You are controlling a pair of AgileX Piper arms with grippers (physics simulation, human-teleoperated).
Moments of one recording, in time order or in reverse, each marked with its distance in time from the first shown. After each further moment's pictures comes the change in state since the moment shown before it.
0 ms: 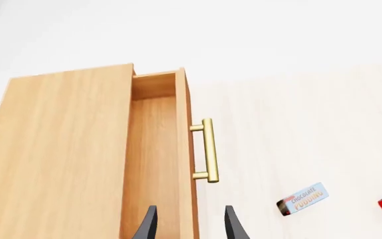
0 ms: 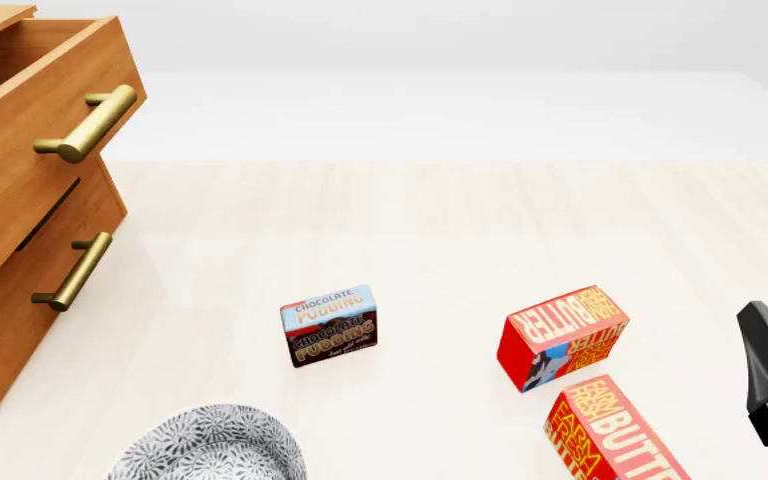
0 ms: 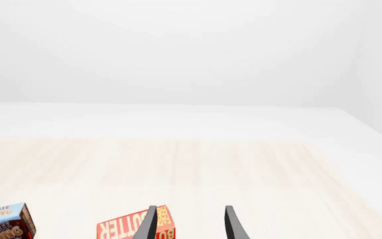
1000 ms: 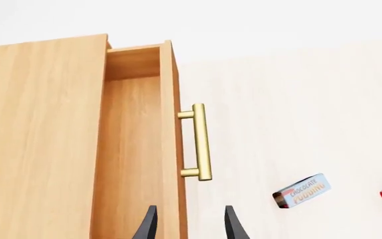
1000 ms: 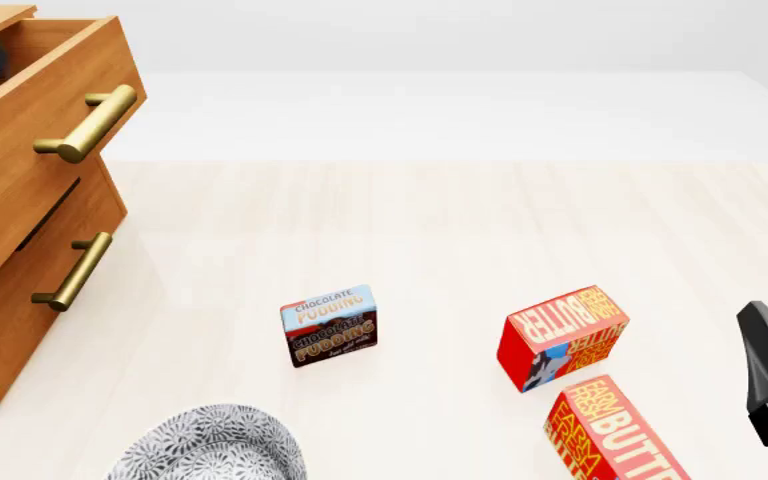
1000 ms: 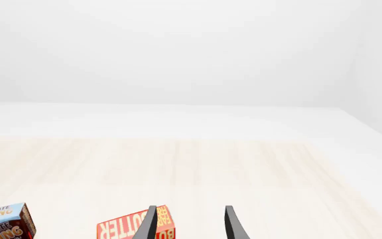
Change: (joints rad) left arm -0.028 -0.004 0.240 -0.141 -0.040; right arm 0.000 0.000 0.000 0.000 0.000
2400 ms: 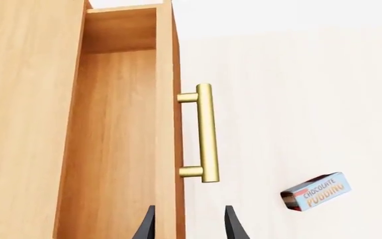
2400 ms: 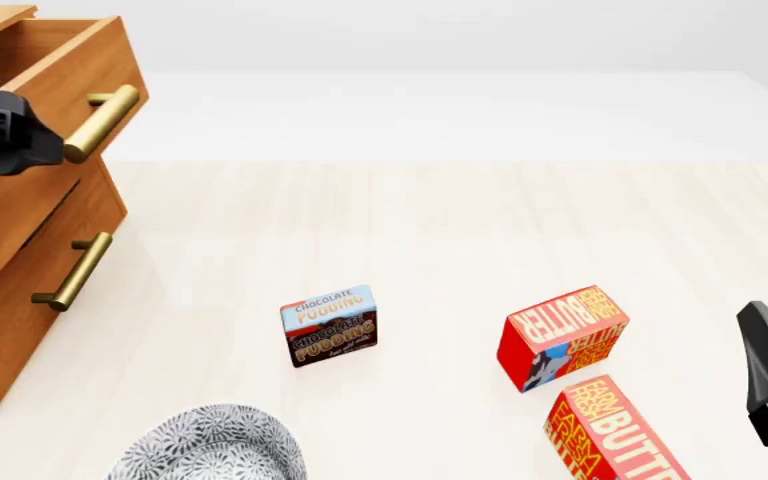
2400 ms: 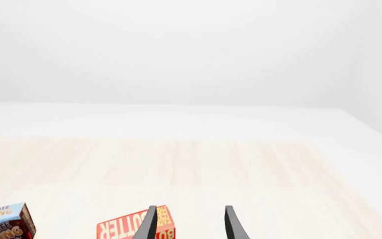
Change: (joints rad) left arm 0.004 -0.012 0.283 -0.213 -0.038; right arm 0.000 0.000 0.000 0.000 0.000
